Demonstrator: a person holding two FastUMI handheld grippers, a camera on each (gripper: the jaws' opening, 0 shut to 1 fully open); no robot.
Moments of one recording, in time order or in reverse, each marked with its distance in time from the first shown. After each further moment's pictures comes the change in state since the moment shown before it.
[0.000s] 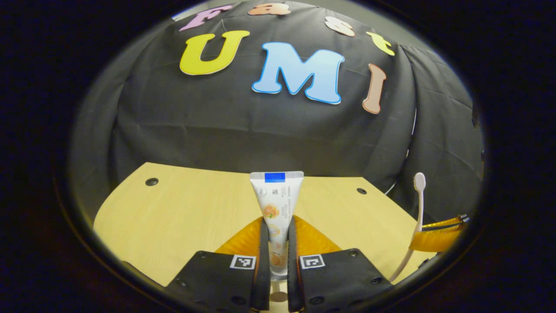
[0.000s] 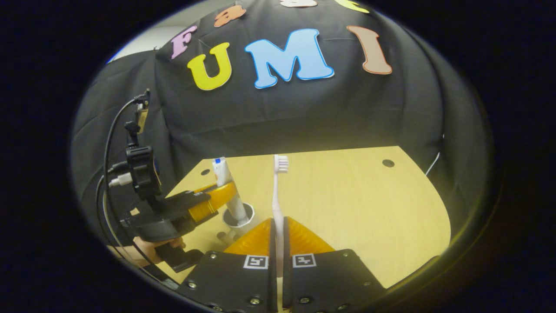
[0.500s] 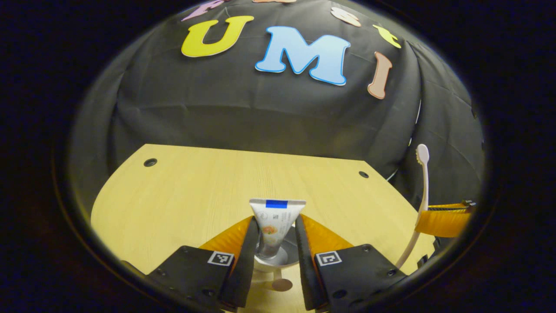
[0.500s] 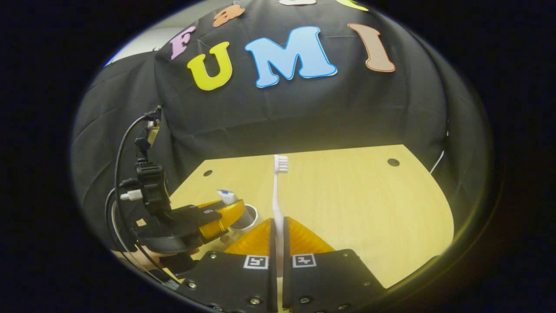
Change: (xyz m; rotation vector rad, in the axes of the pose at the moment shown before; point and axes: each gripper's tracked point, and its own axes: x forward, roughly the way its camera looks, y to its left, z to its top) left arm -0.004 0.005 -0.033 -0.028 0.112 0.013; right arm 0.011 0.005 0.003 -0.001 0.006 0.019
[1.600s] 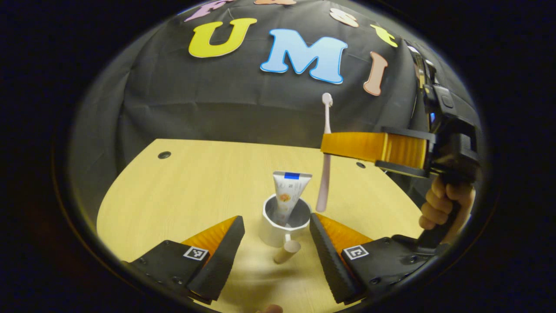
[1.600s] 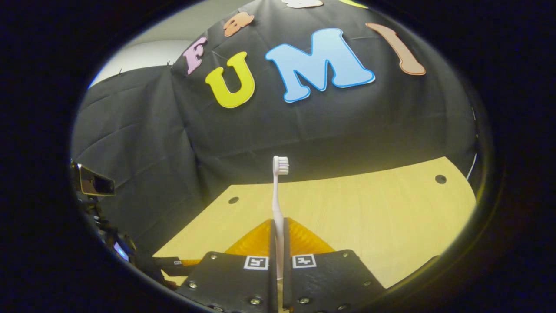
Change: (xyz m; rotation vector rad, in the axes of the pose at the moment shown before) left arm -0.067 0.014 -0.035 -0.004 0.067 0.009; right arm 0.102 0.064 0.053 0.019 -0.169 0.195
